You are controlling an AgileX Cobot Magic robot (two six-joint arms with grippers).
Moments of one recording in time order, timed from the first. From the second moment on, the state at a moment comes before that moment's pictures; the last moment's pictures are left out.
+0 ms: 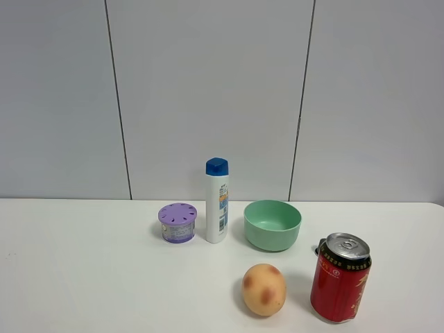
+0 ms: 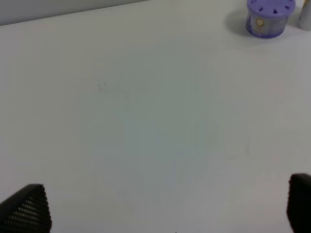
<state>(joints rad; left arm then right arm) -0.01 0.00 -0.51 -0.06 1.05 0.12 0.00 0.00 -0.49 0.13 1.06 -0.04</state>
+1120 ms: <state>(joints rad) -0.01 0.00 -0.51 -0.06 1.05 0.12 0.00 0.00 -0.49 0.13 1.06 -0.04</state>
